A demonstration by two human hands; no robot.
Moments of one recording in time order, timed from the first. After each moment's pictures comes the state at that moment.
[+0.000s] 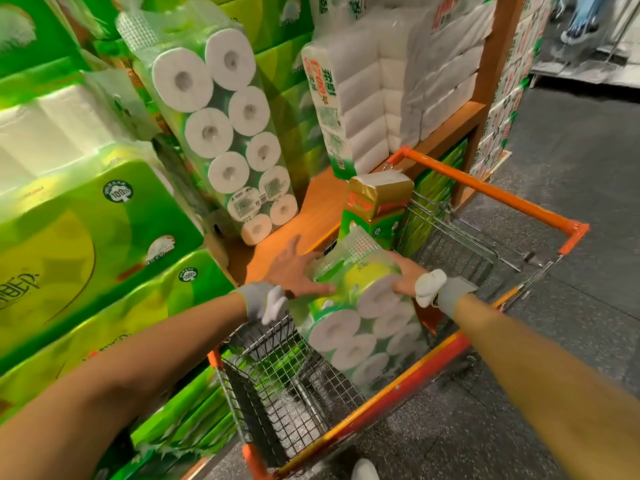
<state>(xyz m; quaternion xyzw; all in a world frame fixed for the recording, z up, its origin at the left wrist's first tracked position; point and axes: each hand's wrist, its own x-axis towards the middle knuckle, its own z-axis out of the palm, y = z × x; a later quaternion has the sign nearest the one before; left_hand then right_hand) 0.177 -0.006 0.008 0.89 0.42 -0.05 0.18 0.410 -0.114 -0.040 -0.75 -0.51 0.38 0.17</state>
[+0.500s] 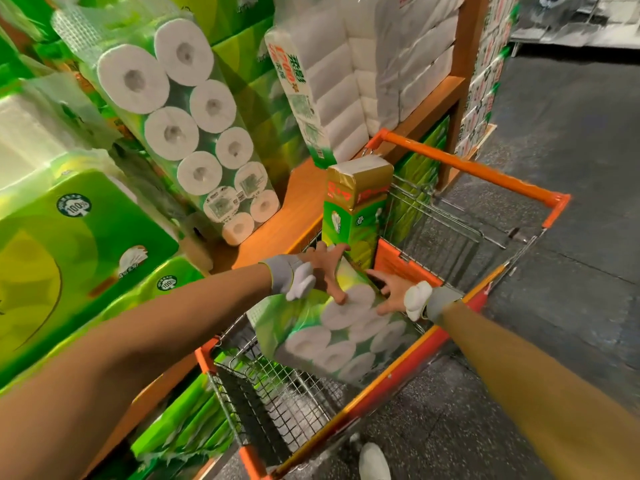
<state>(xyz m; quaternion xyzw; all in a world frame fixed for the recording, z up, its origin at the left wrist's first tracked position) 0.259 -0.014 0.003 0.92 0.28 -0.25 0.12 0.403 -0.142 -0.086 -0.71 -0.50 0.46 0.17</state>
